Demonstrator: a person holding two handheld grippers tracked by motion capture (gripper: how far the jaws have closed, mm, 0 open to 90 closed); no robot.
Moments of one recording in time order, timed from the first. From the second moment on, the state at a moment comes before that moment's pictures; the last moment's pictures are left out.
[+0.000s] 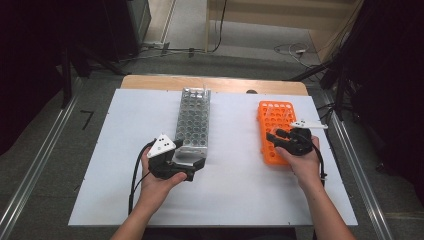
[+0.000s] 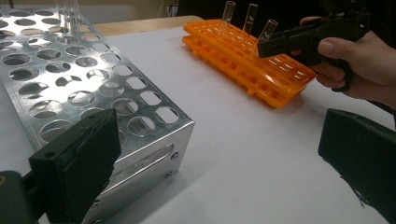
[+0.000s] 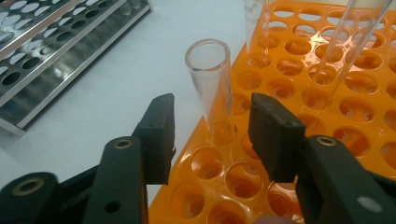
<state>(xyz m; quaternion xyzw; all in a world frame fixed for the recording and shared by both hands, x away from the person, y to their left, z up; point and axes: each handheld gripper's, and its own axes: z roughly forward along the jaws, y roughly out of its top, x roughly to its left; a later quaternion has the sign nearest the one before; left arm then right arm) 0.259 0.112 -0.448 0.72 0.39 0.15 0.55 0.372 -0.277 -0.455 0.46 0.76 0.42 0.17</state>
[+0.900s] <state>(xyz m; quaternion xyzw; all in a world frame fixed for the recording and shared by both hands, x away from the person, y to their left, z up) 0.259 0.111 -0.451 0.72 0.39 0.15 0.55 0.372 -0.266 -0.465 0.46 0.76 0.39 0.22</state>
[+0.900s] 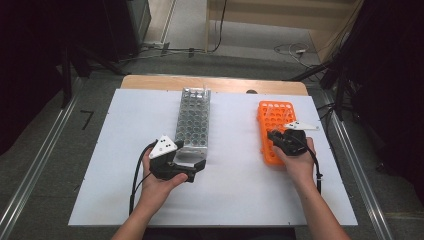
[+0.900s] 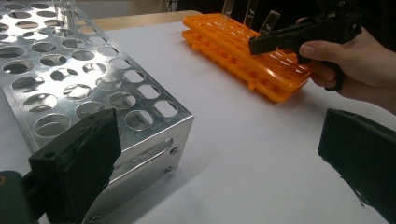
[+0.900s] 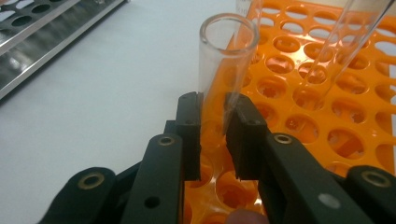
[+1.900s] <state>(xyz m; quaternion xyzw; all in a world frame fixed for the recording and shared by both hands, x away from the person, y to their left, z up) 0.255 0.113 -0.446 0.73 0.39 0.16 0.55 0.334 -0.258 -0.433 0.38 0.77 0.47 0.20</state>
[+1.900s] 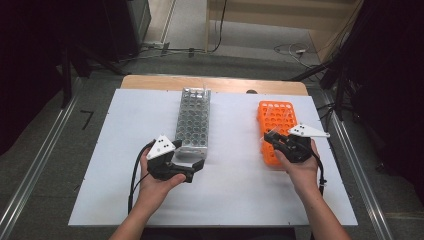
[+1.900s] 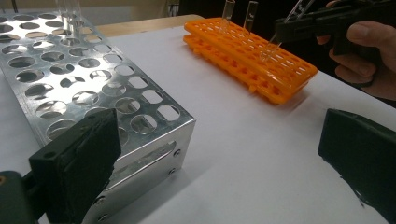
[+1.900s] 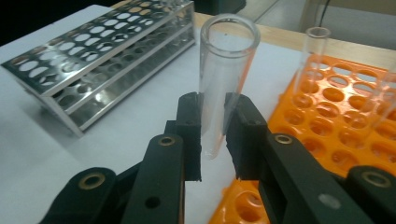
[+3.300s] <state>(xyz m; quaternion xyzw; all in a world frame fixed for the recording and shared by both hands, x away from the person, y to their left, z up) 0.240 0.095 -0.435 0.73 0.32 0.14 0.59 0.280 -0.172 -0.436 0.25 0.84 0.47 0.11</state>
